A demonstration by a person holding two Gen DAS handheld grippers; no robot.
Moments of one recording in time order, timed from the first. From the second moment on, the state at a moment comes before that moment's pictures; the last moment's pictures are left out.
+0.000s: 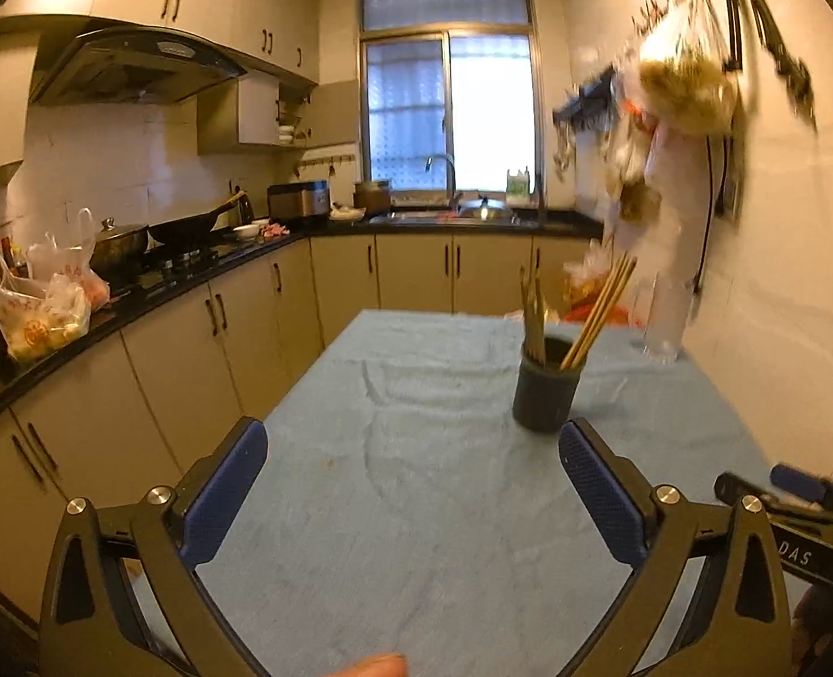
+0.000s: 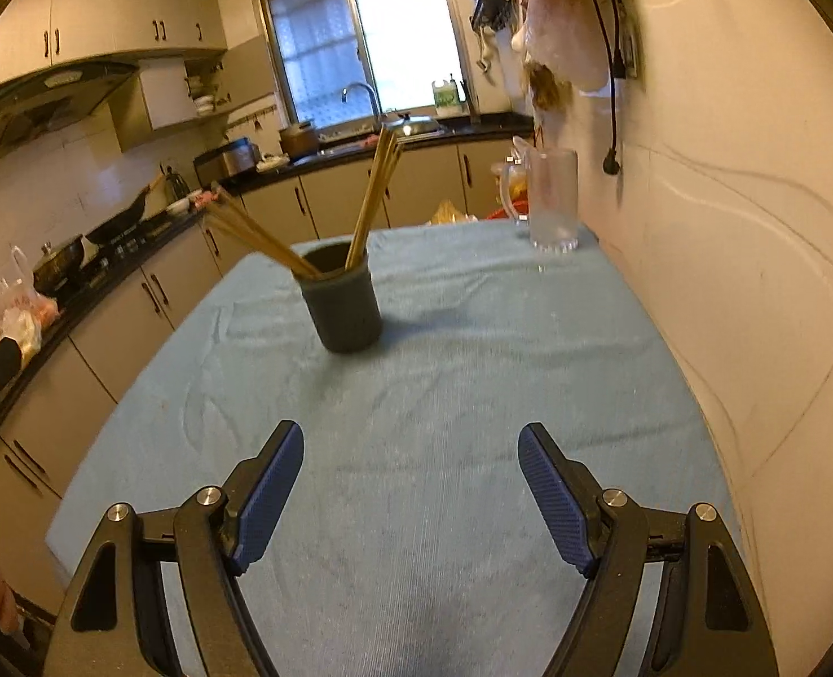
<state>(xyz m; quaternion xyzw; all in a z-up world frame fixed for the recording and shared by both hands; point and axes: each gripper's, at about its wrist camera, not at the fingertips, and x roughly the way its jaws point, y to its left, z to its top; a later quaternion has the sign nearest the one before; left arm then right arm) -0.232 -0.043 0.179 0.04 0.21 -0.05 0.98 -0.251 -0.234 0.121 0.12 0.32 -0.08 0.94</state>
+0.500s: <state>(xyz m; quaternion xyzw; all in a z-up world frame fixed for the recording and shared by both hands) -0.213 -0.053 0.128 0.05 0.30 -0.07 0.95 -0.239 -0.226 0.097 0.11 0.35 -0.12 0.92</state>
